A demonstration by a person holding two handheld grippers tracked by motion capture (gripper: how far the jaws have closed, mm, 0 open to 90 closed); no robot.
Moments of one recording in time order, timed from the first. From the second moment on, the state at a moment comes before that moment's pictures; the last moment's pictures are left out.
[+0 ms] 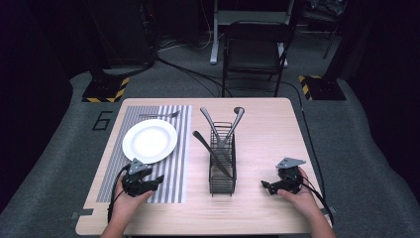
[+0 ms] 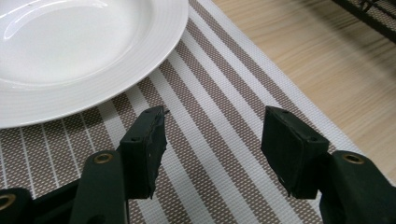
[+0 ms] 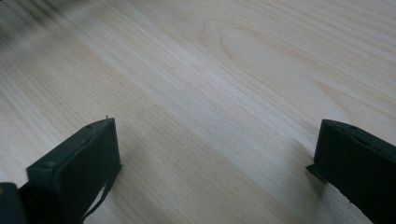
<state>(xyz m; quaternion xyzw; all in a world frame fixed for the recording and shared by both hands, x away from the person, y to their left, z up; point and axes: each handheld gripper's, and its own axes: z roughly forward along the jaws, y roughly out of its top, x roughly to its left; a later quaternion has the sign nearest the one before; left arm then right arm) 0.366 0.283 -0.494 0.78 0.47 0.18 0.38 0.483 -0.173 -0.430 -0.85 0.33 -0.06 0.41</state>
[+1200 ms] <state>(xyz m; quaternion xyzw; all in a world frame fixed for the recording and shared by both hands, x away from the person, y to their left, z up) 0.383 0.235 -0.438 0.79 0.46 0.12 0.40 0.483 -0.173 -0.430 -0.85 0.33 -0.06 0.41</state>
